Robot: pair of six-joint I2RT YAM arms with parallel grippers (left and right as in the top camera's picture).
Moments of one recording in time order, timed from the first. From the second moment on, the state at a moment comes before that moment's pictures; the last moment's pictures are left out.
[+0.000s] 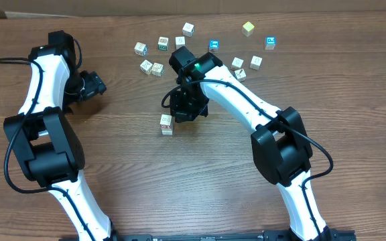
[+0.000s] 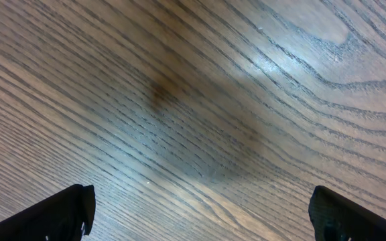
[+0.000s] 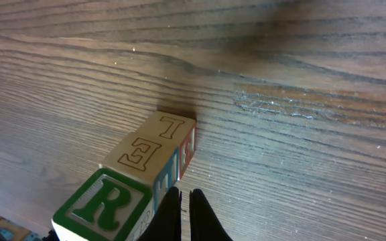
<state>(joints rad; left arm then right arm) 0.21 2.16 1.77 -1.11 -0.09 -0.43 0.62 2.30 1.99 -1.16 -0.38 0.62</state>
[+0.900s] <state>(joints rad) 0.21 2.16 1.77 -1.11 -0.09 -0.43 0.62 2.30 1.99 -1.14 -0.41 0.62</state>
